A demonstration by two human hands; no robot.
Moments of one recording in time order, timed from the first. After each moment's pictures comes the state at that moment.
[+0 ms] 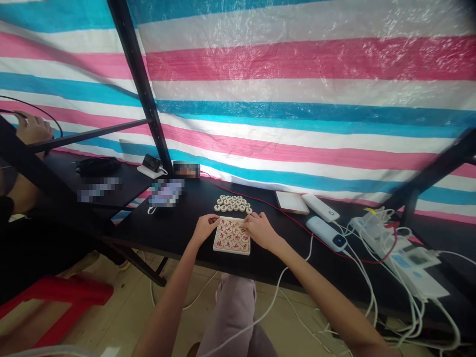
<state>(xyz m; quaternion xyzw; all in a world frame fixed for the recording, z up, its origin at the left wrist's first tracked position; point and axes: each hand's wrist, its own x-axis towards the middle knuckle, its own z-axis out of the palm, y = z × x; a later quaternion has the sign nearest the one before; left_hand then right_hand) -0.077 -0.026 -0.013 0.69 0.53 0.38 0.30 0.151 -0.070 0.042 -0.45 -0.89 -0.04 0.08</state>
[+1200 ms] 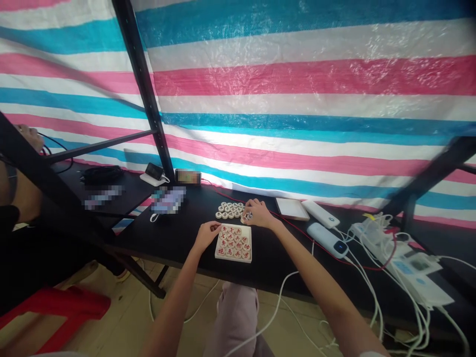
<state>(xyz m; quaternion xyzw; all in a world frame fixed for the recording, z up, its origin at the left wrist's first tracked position) -0.079 -0.025 -0.014 0.70 0.53 0.39 0.30 0.163 0.005 0.054 -0.48 -0.87 -0.01 0.10</state>
